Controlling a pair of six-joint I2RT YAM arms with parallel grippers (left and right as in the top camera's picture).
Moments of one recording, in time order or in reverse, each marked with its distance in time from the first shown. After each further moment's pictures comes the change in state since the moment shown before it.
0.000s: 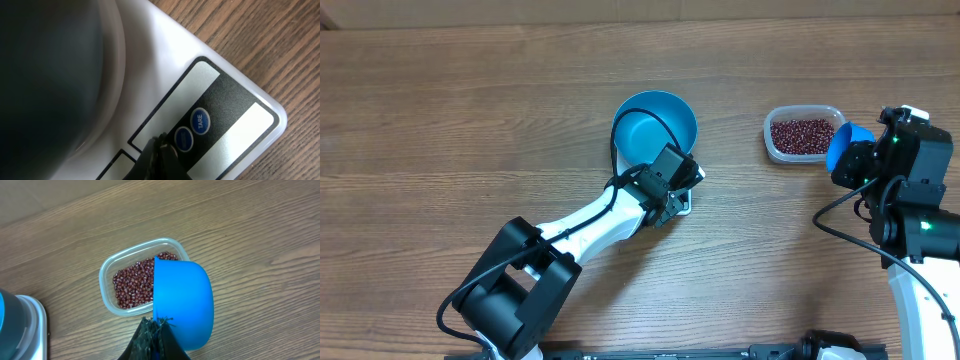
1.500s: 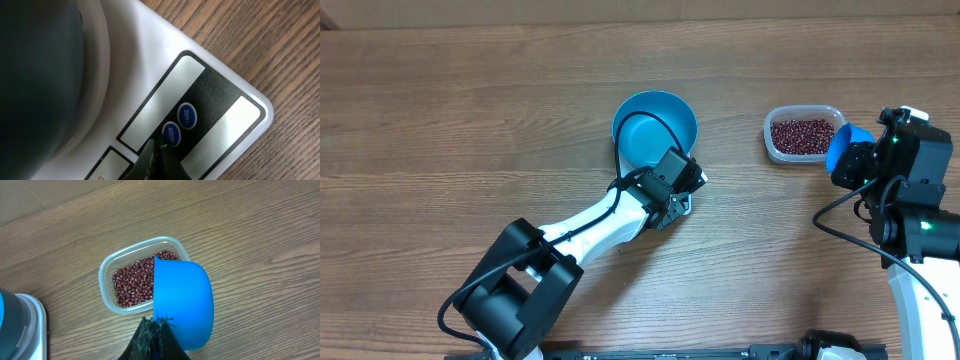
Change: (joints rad) left arm -0.019 0.001 0.000 -0.020 -0.006 0.003; right arm 0.000 0.000 0.000 -0.006 0.000 0.000
